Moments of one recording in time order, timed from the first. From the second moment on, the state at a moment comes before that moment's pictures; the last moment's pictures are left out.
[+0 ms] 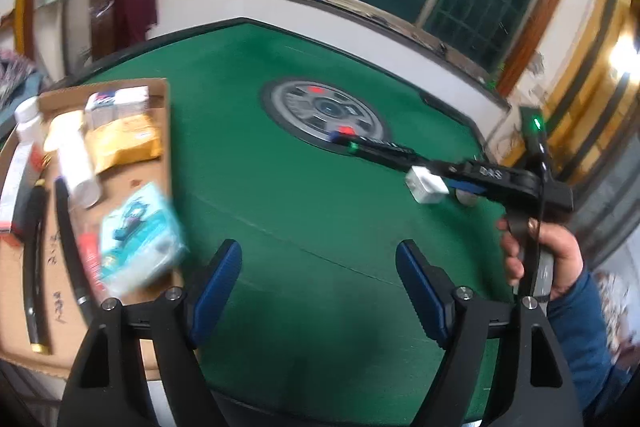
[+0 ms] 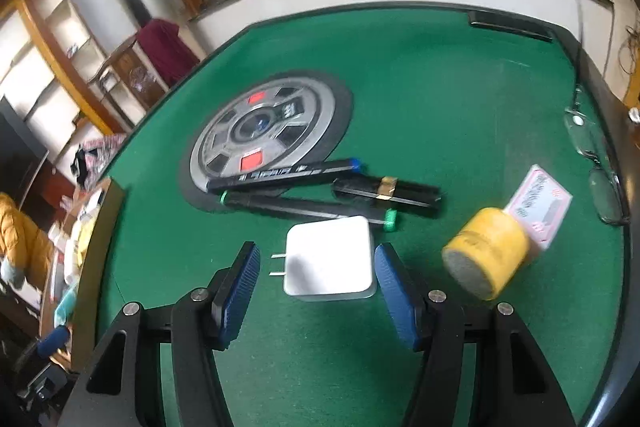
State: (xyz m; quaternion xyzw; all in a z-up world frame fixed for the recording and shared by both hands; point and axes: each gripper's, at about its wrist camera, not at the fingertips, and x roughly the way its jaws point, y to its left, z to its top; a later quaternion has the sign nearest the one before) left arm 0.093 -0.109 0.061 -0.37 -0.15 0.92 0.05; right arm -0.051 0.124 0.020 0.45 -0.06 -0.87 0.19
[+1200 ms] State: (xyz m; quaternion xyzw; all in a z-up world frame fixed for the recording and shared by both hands) left arm -0.114 0.034 0.027 -0.42 0.13 0.88 0.18; right arm -0.074 0.183 0.013 0.47 -0.17 -0.86 0.13
